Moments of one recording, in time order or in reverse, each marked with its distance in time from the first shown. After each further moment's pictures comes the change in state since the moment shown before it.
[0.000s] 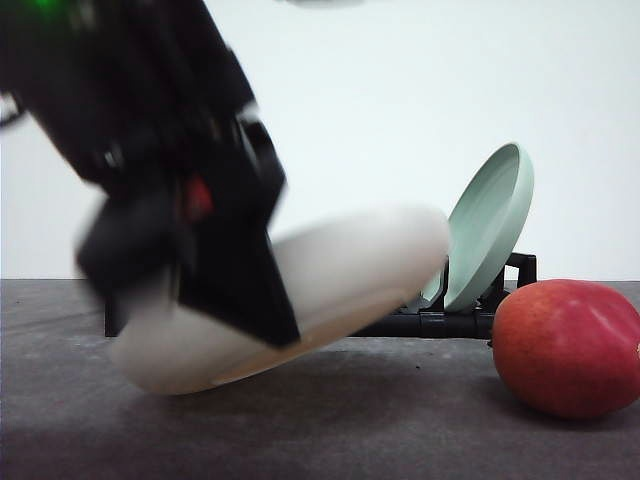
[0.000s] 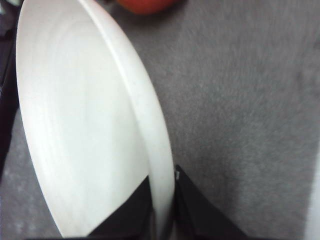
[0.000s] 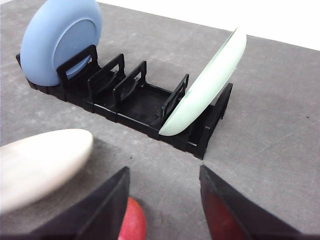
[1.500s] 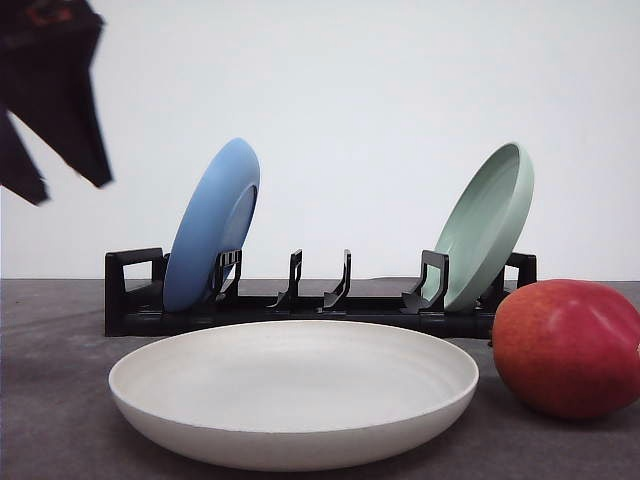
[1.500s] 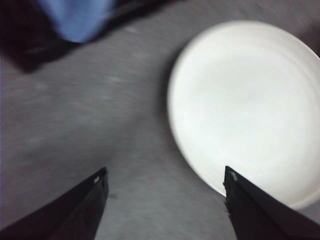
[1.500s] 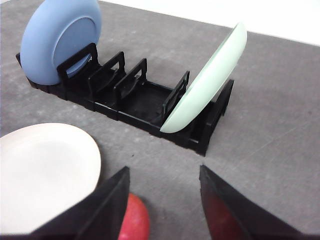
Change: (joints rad) left_arx 0.812 -0.323 0.134 -0.429 0.517 -0.346; right_arx 0.000 0.000 0.000 -0.012 -0.005 0.032
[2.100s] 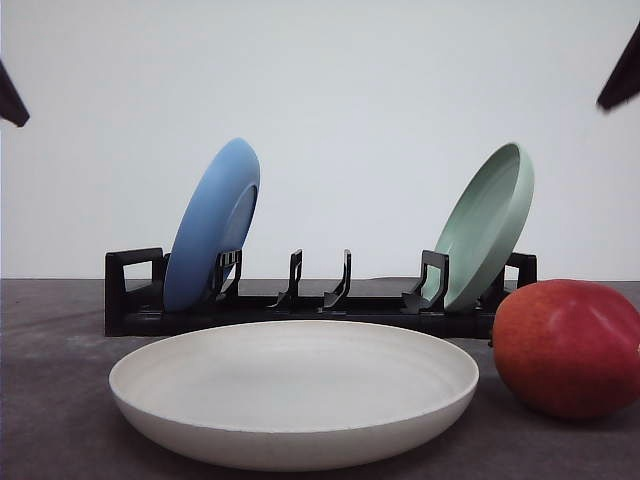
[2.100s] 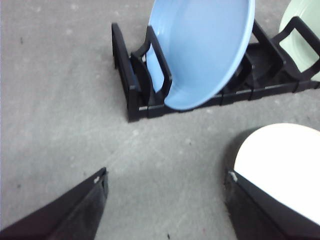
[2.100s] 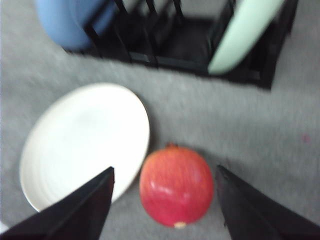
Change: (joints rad) left_arx 0.241 -0.354 -0.207 0.197 0.018 -0.041; right_arx 0.089 0.203 0.011 -0.064 -0.074 0.240
